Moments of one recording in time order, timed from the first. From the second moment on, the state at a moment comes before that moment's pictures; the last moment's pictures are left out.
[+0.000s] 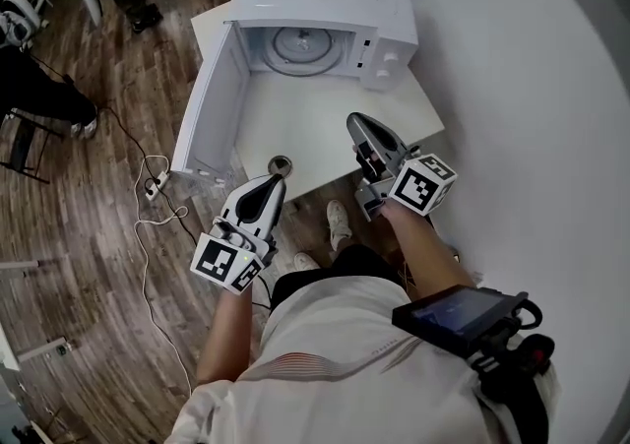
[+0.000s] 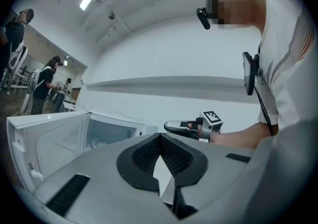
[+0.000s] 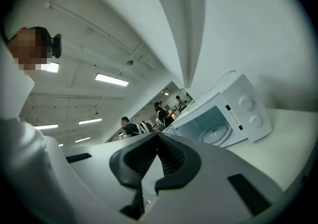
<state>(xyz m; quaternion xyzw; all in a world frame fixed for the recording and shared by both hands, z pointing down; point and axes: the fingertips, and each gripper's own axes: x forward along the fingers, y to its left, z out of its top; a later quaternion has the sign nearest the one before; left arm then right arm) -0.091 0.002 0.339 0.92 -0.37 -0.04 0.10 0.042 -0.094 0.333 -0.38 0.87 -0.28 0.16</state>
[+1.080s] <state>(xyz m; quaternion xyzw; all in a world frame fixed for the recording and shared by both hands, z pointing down) -0.014 0.029 0.286 0.90 -0.43 -0.02 0.07 0.111 -0.016 0.273 -0.35 0.93 -0.09 0.02</state>
